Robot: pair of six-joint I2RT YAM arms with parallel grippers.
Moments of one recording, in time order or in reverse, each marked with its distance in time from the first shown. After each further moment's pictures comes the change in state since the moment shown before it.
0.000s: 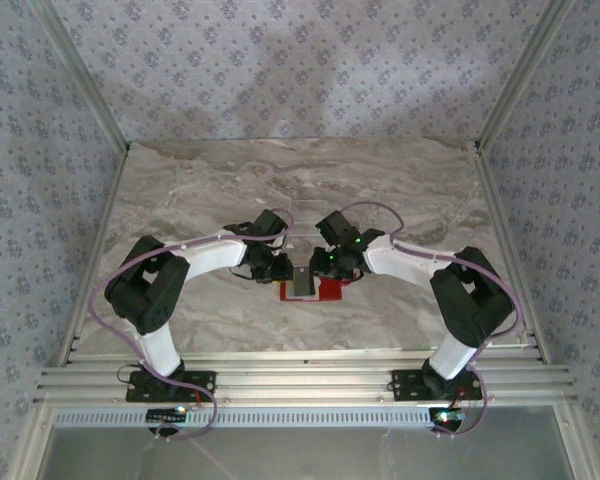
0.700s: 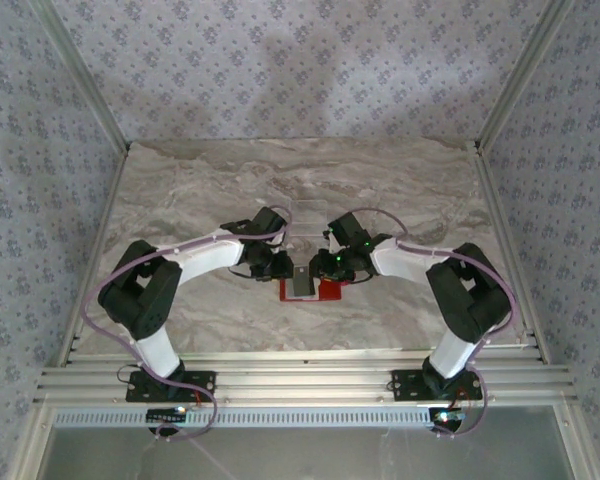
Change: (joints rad) left arm -0.007 -0.045 0.013 -0.034 -0.003 0.000; right arm -0.076 0.027 -0.097 0.175 -0.209 -0.064
